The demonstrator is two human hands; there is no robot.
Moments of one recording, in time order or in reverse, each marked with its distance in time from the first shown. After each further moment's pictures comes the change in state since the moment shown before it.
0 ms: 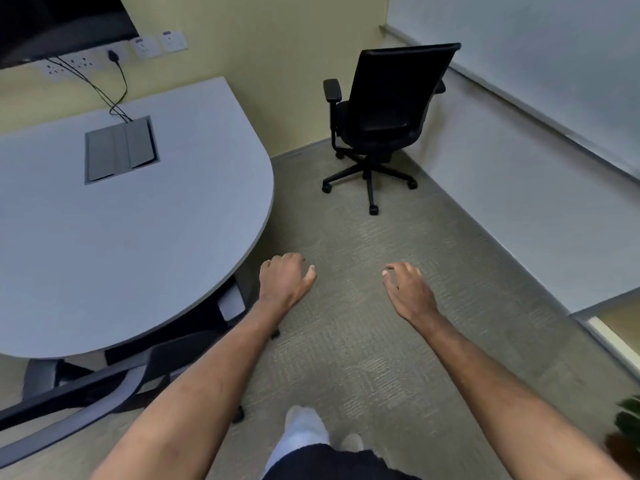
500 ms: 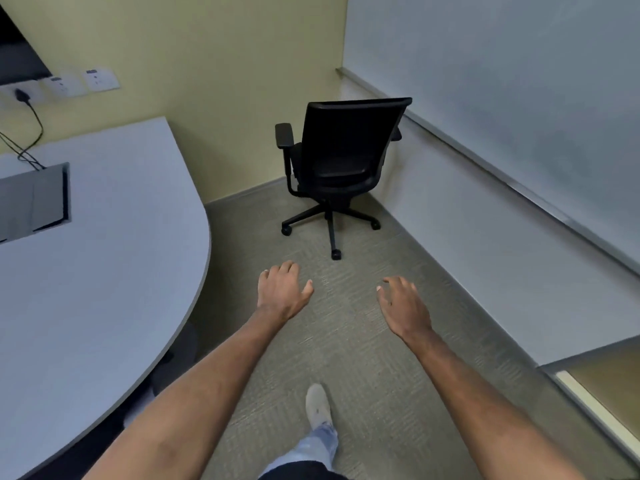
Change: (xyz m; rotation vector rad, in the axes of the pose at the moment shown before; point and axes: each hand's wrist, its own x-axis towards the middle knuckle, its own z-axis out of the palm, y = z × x) left_hand 0.256 0.135 0.031 0.017 -0.020 0.090; right_hand 0.227 0.097 -0.084 -0.075 0.060 0.060
